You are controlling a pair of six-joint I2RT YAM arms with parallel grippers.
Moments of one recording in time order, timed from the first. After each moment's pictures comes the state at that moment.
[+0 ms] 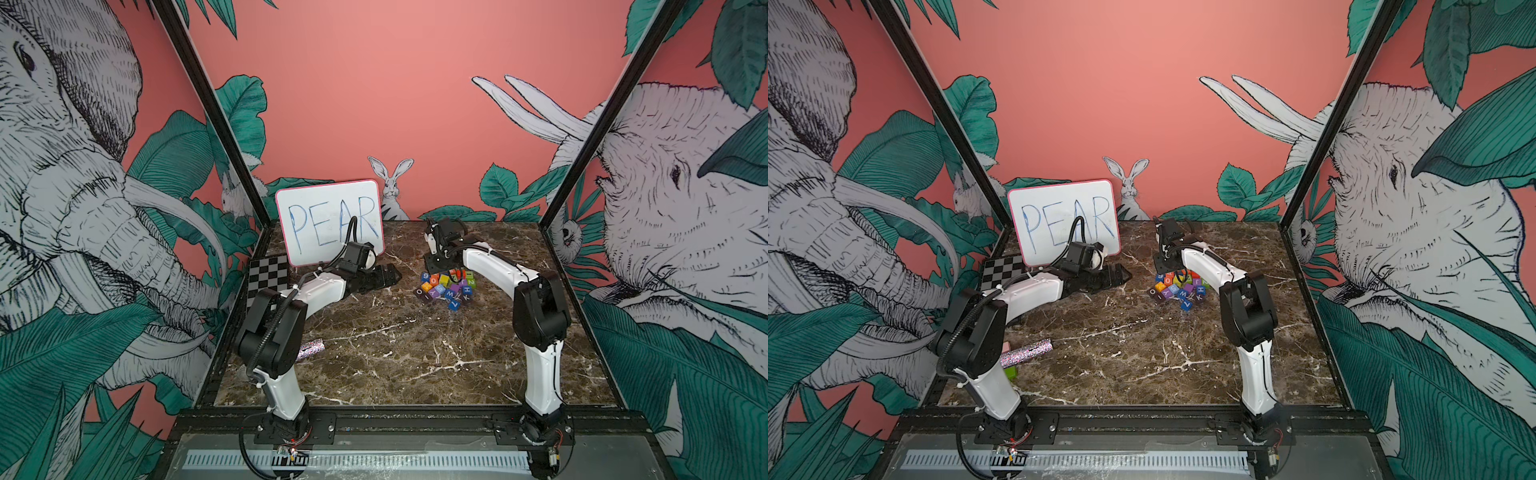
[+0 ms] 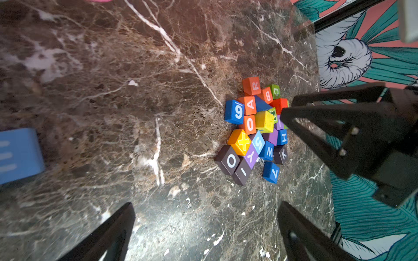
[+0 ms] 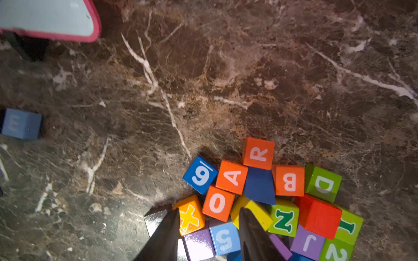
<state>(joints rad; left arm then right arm) -0.44 1.77 1.13 -0.15 0.40 -0.59 0.49 2.07 1.71 -0.70 0.02 0.10</state>
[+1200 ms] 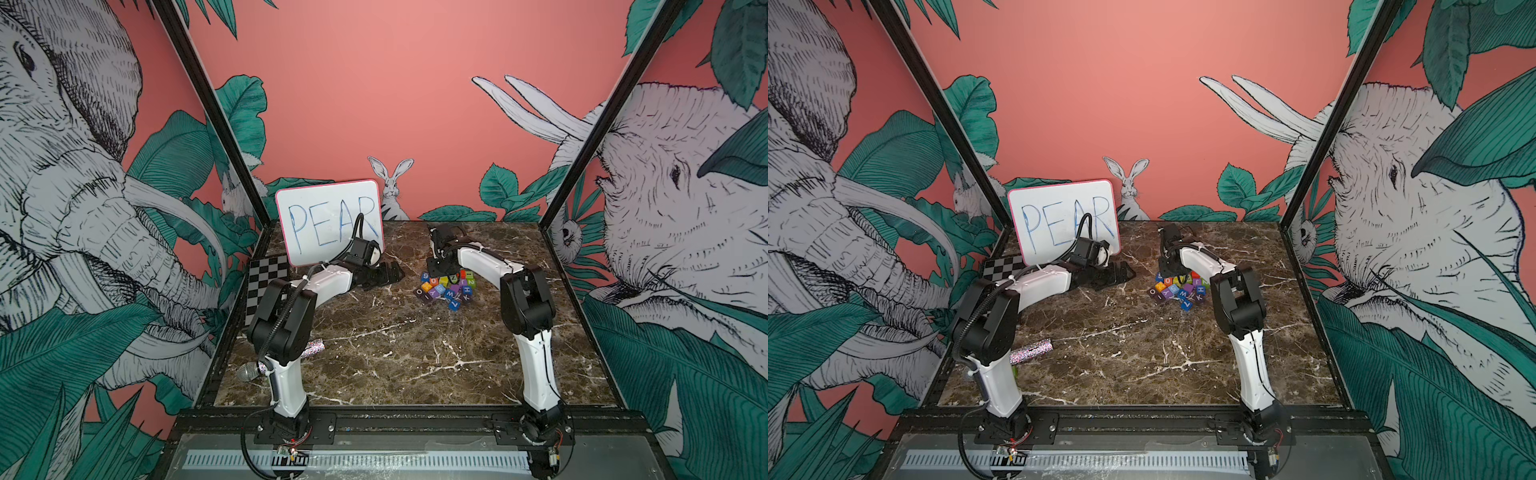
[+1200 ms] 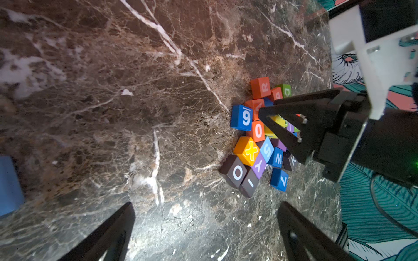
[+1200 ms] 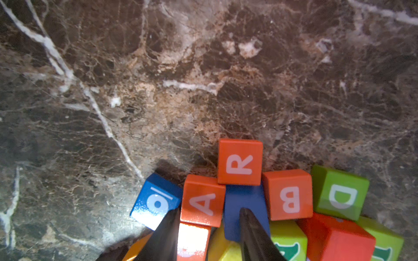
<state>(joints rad) -0.45 1.86 1.23 -0.21 0.41 -0.56 0.45 2.22 1.79 -0.72 0.06 0.21</state>
